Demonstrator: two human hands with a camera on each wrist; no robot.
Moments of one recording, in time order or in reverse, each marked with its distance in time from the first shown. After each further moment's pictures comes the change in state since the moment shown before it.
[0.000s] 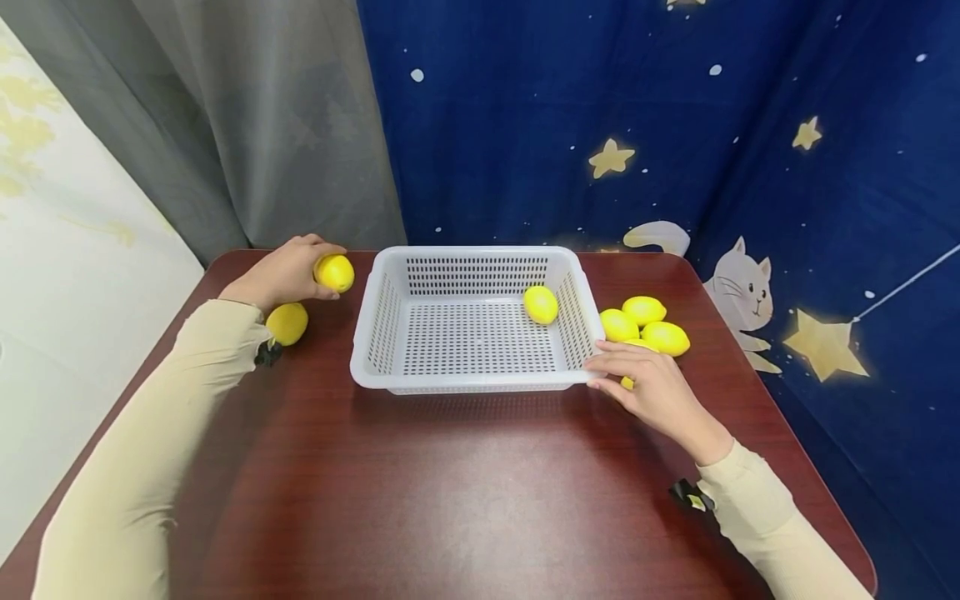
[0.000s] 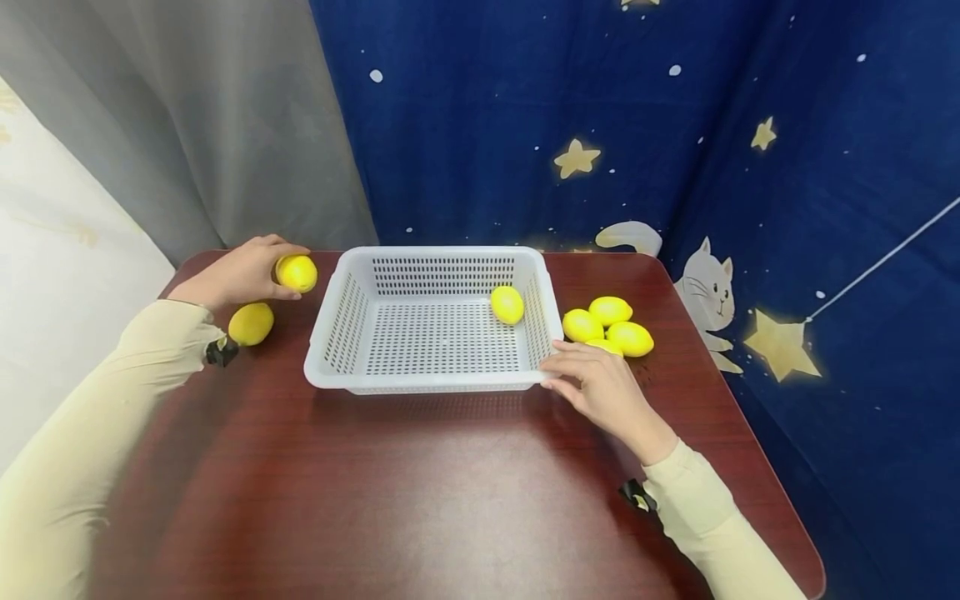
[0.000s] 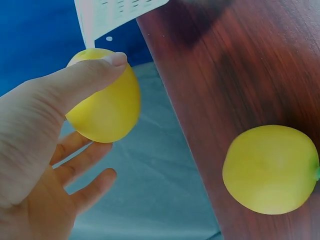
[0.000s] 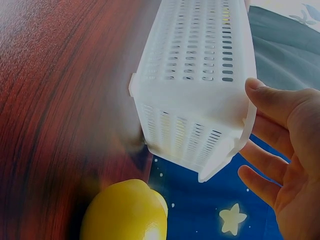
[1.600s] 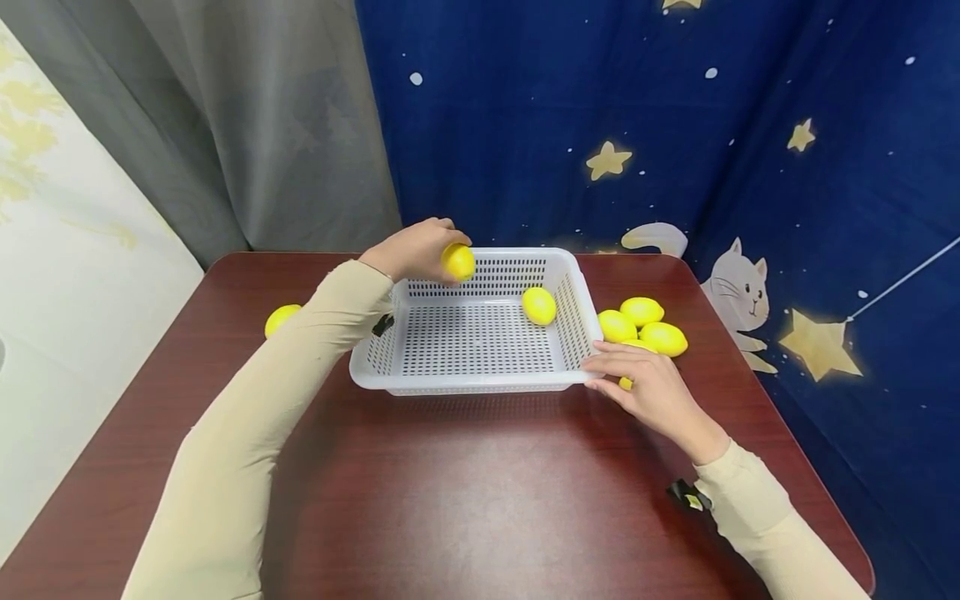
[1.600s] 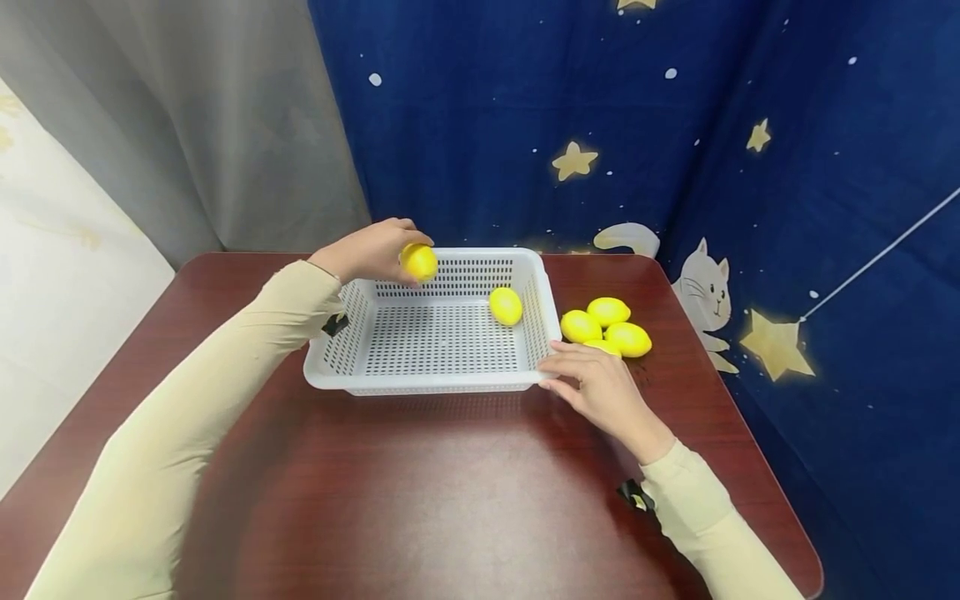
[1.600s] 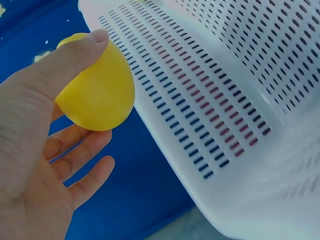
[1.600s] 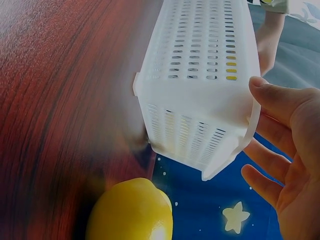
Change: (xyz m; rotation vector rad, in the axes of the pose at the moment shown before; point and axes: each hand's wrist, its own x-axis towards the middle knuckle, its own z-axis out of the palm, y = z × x) left_hand 0.087 0.156 0.006 0.074 -0.063 0.235; right_hand -0.002 0.001 0.002 0.016 0.032 -0.014
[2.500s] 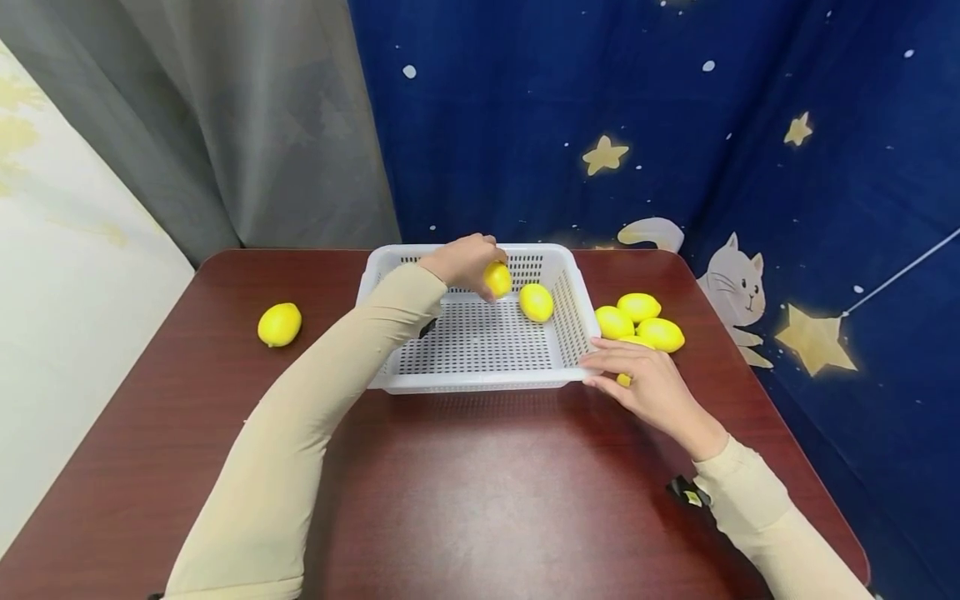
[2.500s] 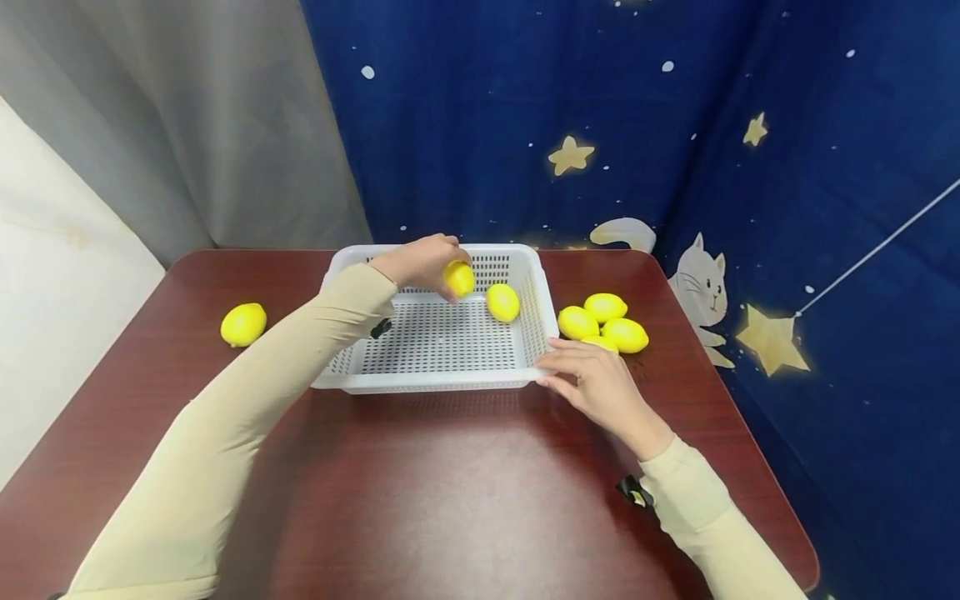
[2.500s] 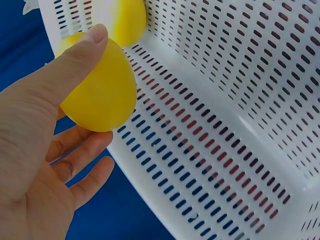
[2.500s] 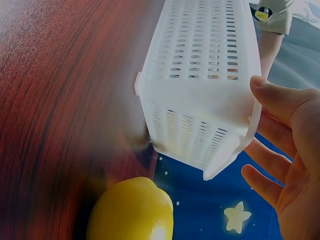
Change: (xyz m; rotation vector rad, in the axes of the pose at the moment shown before) left_hand 0.048 0.046 0.032 0.087 -0.107 0.095; right_hand 0.000 0.003 -0.001 0.025 -0.027 0.022
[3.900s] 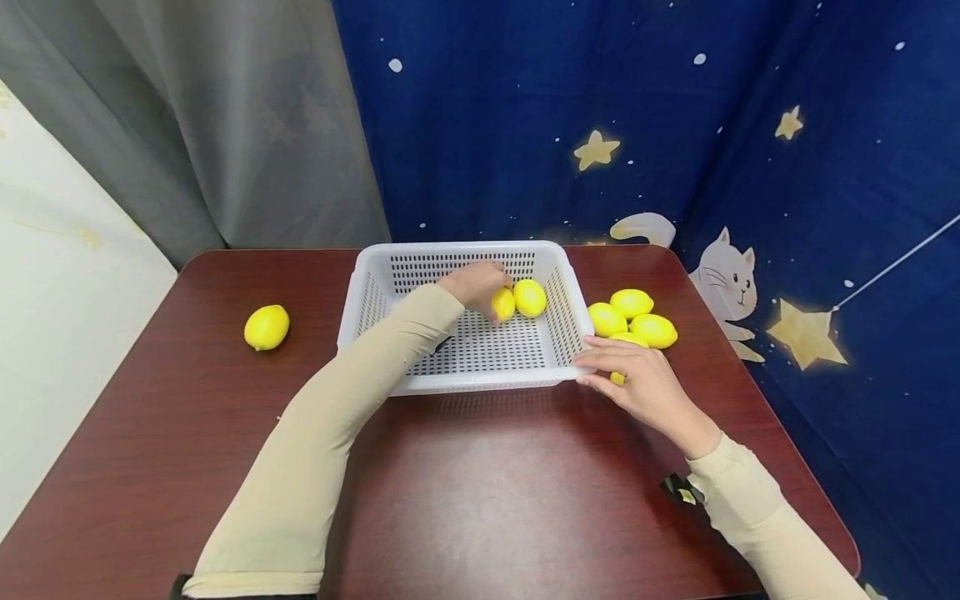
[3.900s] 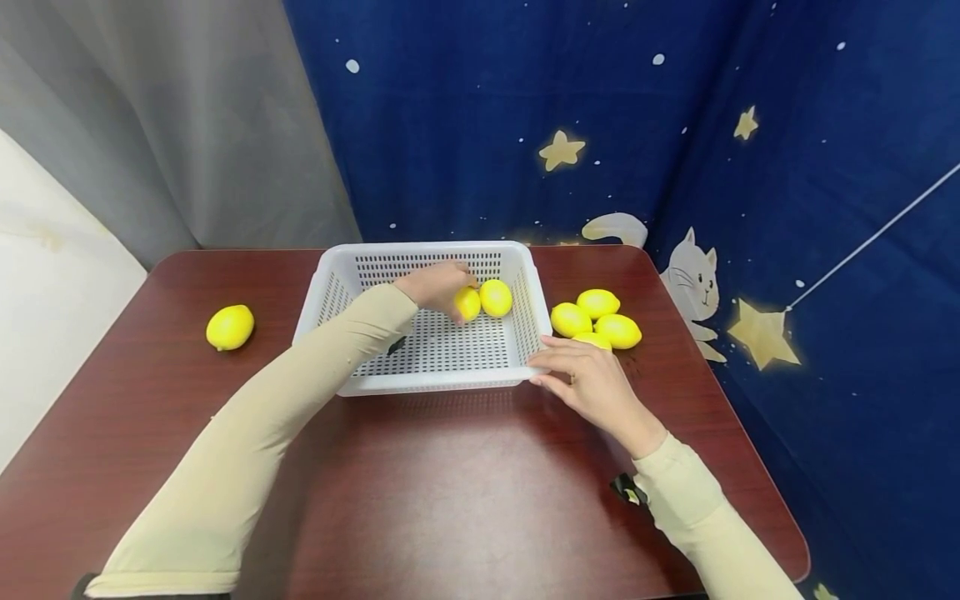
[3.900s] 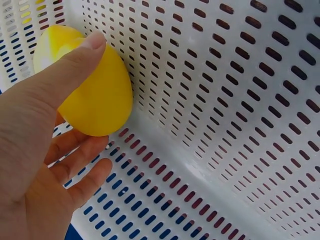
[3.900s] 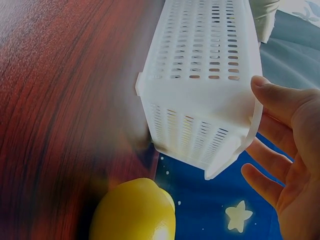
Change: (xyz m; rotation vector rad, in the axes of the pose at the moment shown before) left_hand 0.034 0.011 0.052 0.059 -0.108 0.051; right_hand 0.001 0.003 0.001 0.004 0.008 0.008
